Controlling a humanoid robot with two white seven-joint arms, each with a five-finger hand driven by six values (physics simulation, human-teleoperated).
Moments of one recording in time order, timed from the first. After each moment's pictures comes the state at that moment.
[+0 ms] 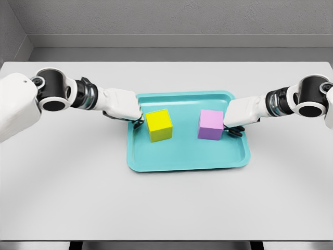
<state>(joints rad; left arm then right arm) -1.04 0.60 -1.13 -1.36 -0.62 -0.61 -0.61 -1.07 -0.76 1.24 -1.36 0.55 -0.61 0.61</state>
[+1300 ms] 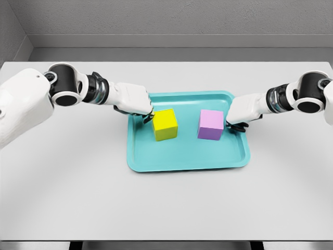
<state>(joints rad) -1.05 0.52 -1.09 -1.30 -0.63 -0.61 -0.61 -1.11 -0.73 1.28 -1.29 0.57 -0.61 0.61</state>
